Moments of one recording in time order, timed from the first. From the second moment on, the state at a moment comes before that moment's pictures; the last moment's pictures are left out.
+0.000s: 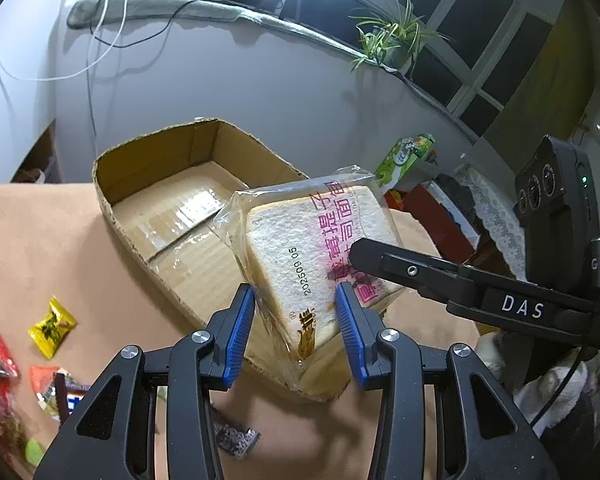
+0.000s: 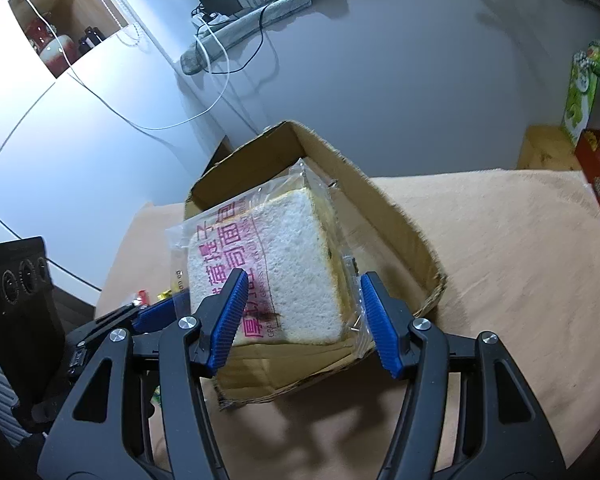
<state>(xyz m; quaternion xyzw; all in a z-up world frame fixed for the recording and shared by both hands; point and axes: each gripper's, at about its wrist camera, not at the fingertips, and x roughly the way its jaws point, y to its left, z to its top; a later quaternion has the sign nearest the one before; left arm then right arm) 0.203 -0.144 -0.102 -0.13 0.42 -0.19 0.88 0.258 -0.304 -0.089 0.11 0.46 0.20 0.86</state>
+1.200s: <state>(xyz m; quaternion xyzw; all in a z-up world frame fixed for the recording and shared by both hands) 0.108 -0.036 -0.076 -0.12 0.36 -0.11 0.92 0.154 -0.259 -0.060 0.05 0.41 0.26 0.88</state>
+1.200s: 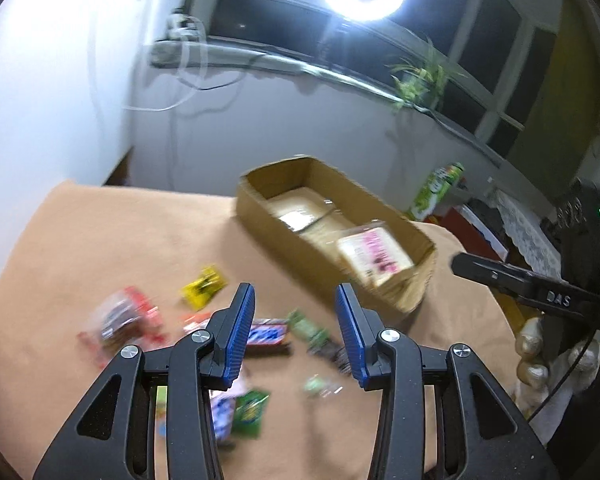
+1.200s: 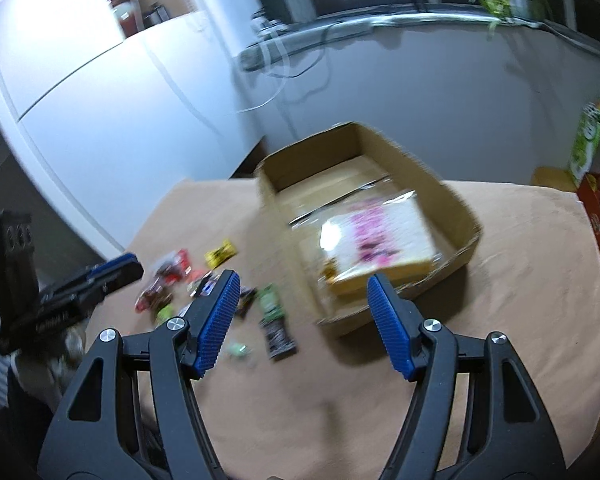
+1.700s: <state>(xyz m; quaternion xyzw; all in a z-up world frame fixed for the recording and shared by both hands) 0.057 0.019 -0.124 -0.13 0.41 -0.07 0.90 0.107 -0.177 -0.113 -0.08 0.44 0.33 0.83</state>
